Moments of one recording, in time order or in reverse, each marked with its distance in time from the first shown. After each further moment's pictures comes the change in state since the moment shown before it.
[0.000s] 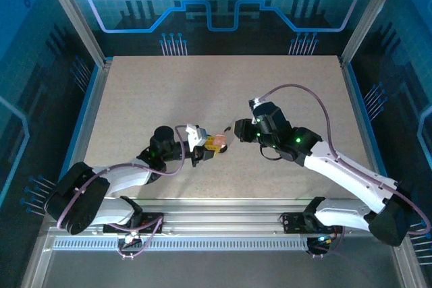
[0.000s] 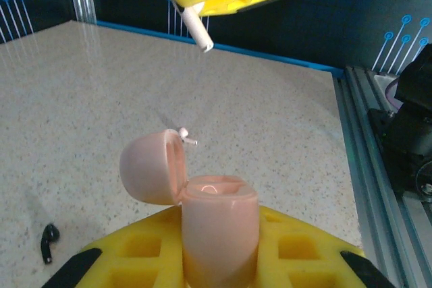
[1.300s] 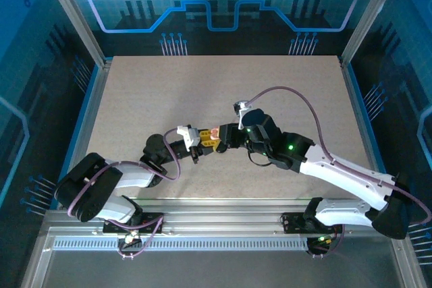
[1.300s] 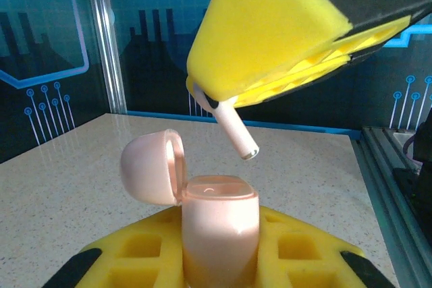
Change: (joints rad) left arm -0.002 0.114 -0.082 0.510 -0.048 -0.079; right arm 0.158 0.021 0.026 0.106 0.051 0.018
